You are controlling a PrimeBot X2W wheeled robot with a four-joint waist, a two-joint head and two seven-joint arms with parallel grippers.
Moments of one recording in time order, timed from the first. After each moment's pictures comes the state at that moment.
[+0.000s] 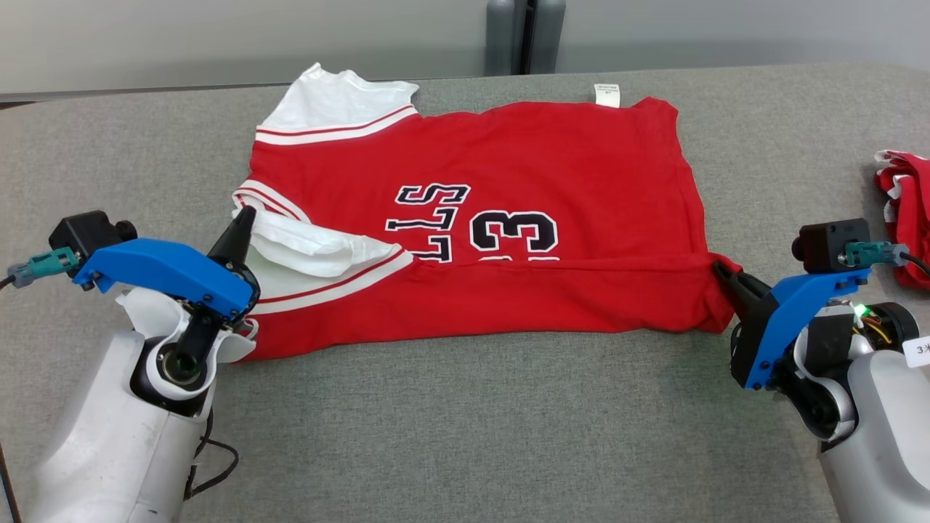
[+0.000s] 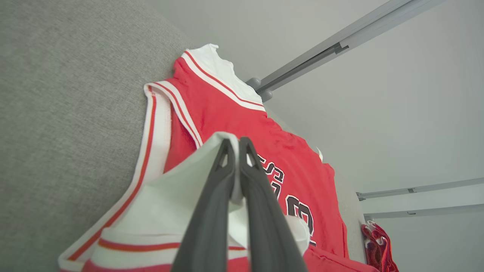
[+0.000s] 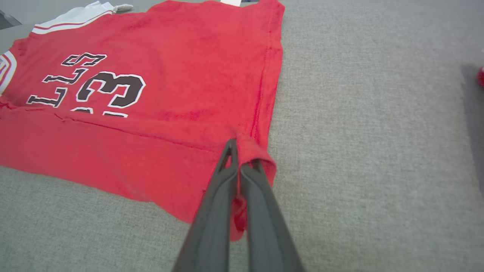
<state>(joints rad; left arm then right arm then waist) -0.57 0.31 -0.34 0.52 -1.29 0.02 0.17 -0.43 -0.24 0.08 0.36 0.39 0.13 0.41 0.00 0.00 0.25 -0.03</state>
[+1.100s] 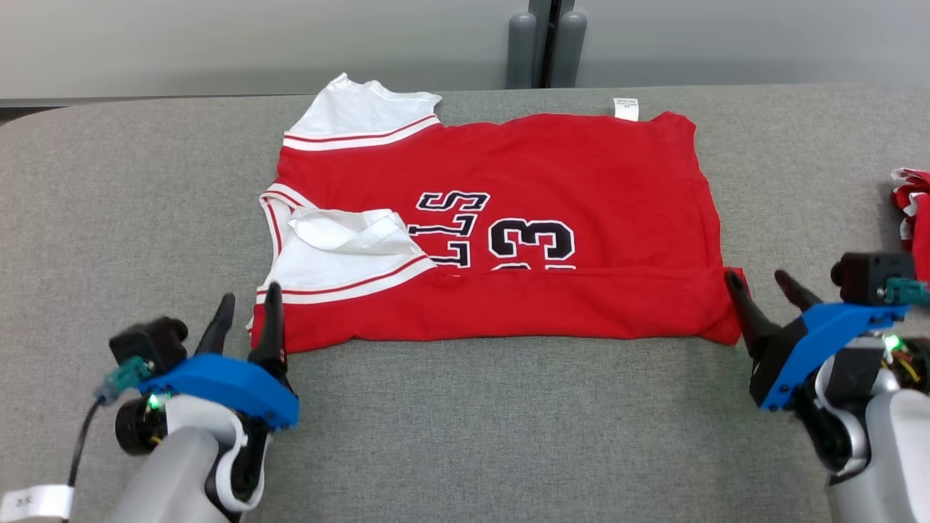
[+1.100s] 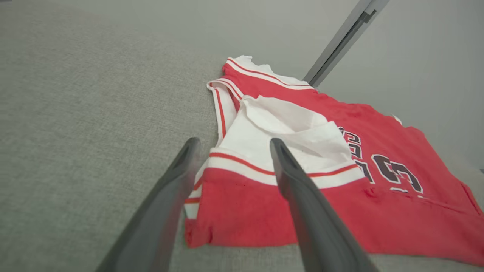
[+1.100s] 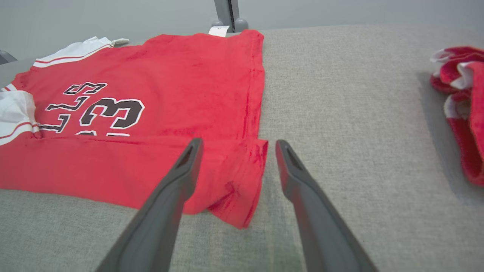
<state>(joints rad) -0.42 0.31 -0.49 0.58 -0.95 0.01 -0.22 -0.34 -0.16 -0.07 0.26 0.28 0.13 0.35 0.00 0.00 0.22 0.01</state>
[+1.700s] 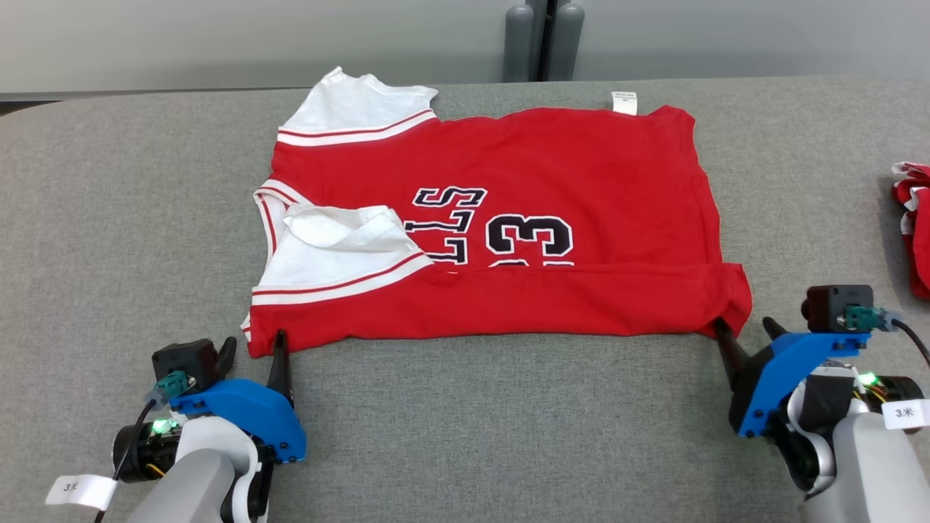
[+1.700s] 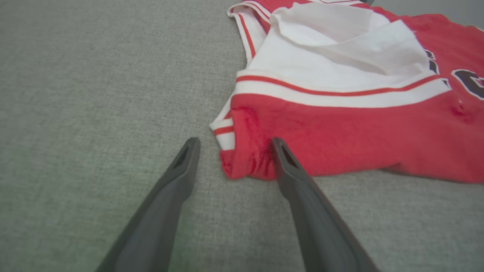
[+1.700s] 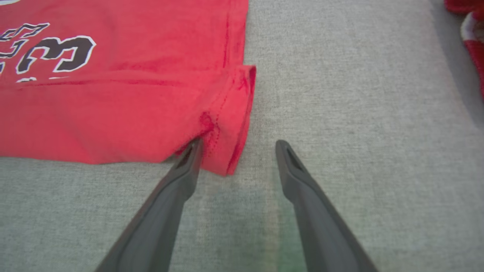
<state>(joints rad) -0.40 0.32 -0.60 0.65 -0.82 0.17 -0.15 -0.30 -0.05 -0.16 0.33 0.11 0.13 0.40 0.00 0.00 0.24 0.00</state>
